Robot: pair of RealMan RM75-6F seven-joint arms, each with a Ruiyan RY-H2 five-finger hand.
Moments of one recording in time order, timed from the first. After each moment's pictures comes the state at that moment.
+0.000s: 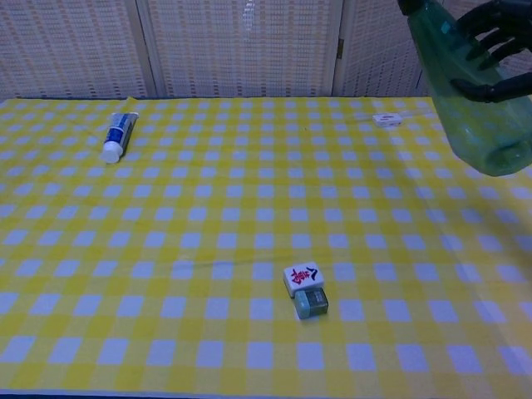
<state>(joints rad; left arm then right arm) -0.12 -1.06 -0.02 -1.54 1.58 1.52 -0.24 0.52 -1.57 0.19 -1.31 -1.34 1.46 0.31</state>
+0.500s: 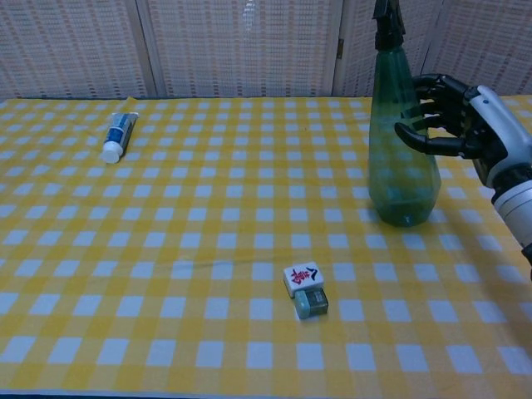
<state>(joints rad) -0.11 -1.05 -0.03 -1.53 1.56 1.52 -0.28 0.55 -2.00 0.24 -0.75 -1.39 1.38 0.96</state>
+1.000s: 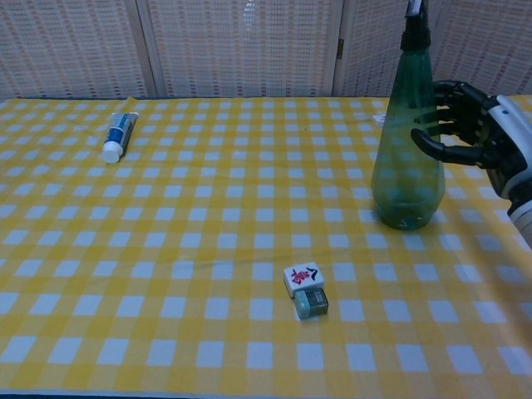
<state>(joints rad) -0.11 -1.05 -0.03 -1.53 1.57 1.52 -0.28 0.50 -2.00 0.21 -0.67 -1.43 1.41 1.05</state>
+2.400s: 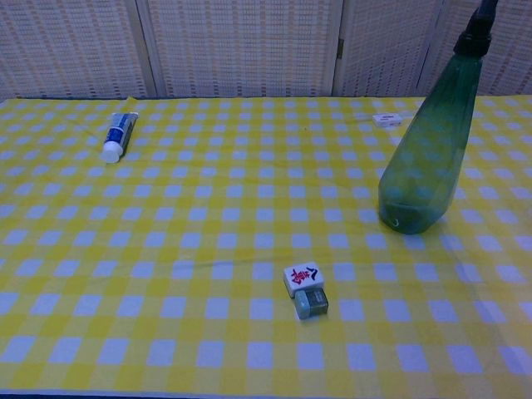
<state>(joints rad) -0.11 -1.08 -0.03 -1.52 1.61 1.56 -0.14 0.27 -1.45 0.04 -1.22 -1.56 1.59 0.39</state>
